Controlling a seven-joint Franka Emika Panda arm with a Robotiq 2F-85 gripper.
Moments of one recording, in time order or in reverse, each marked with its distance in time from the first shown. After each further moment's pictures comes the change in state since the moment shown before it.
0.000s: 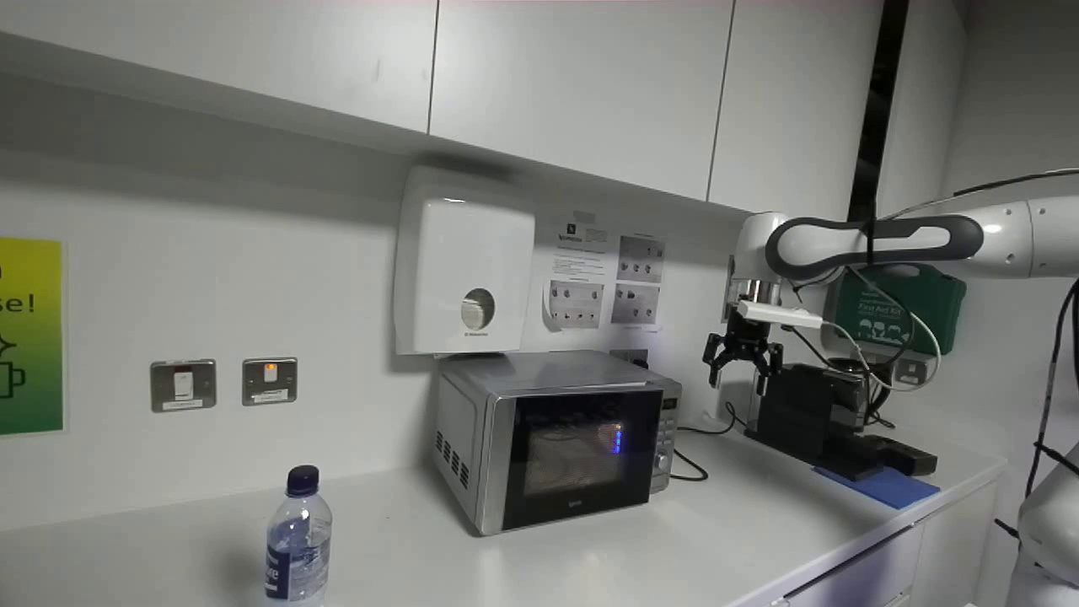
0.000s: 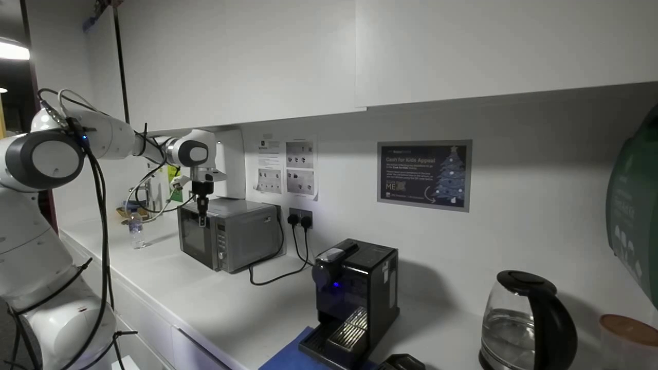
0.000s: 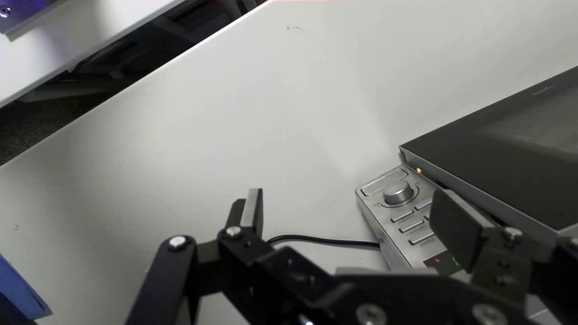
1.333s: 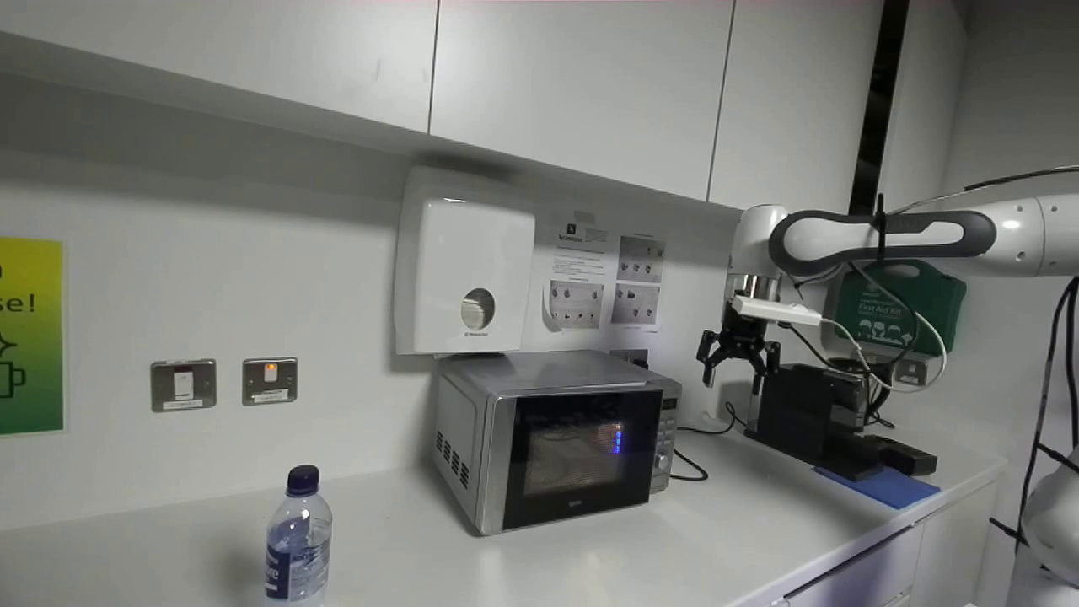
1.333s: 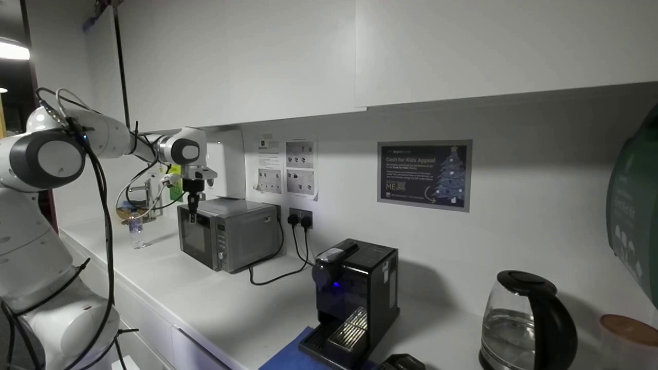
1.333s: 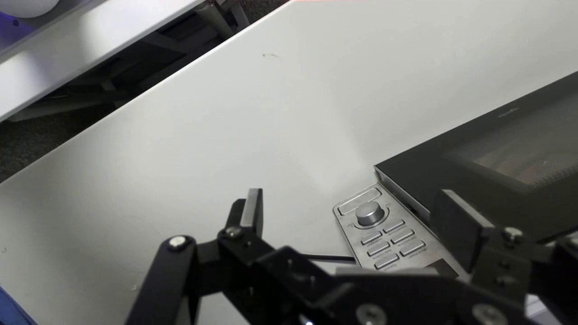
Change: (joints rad) arm 0.075 0.000 0.006 0.019 0.009 0.002 0.095
